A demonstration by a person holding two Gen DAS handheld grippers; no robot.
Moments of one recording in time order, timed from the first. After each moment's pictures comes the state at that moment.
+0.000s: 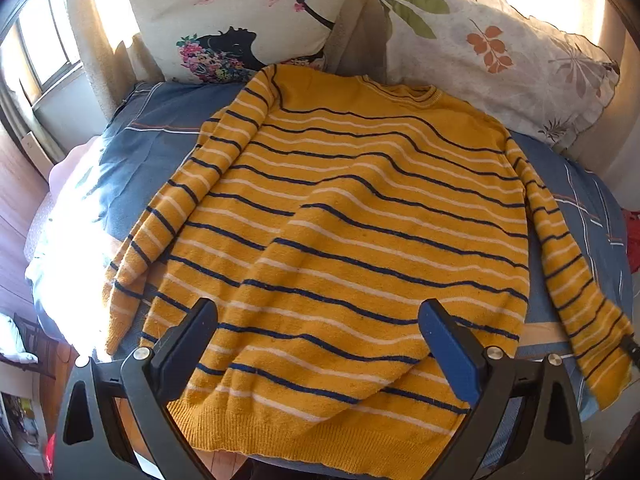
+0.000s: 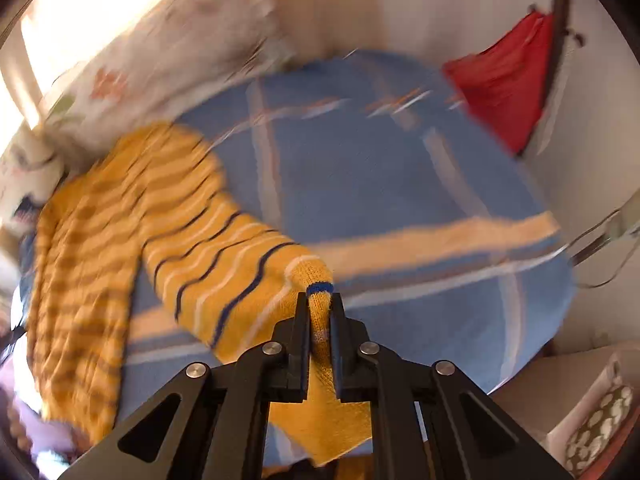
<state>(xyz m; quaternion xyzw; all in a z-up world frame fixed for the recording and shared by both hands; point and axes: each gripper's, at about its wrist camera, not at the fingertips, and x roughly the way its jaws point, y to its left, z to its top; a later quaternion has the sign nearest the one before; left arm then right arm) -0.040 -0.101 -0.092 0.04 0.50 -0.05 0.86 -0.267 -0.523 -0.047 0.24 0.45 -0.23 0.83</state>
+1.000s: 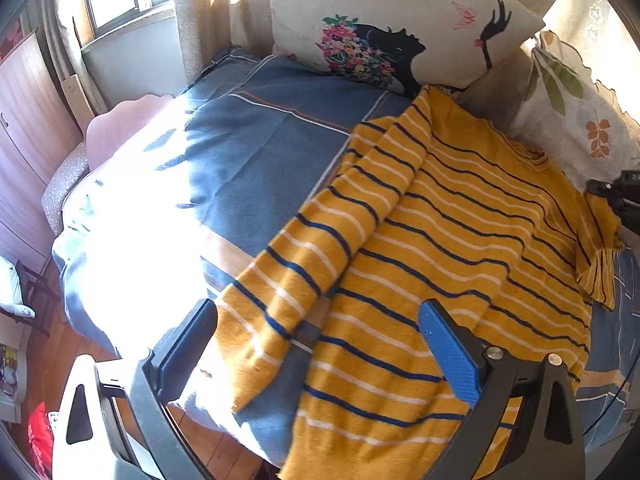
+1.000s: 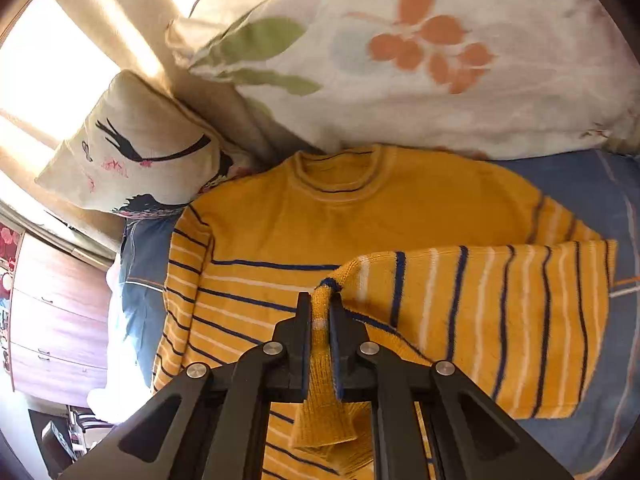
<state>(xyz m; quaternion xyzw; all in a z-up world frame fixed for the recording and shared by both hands) 0.006 0.062 -0.094 -0.03 0.50 0.02 0.86 0.070 -0.317 0.000 0.26 0.49 0.06 0.83</state>
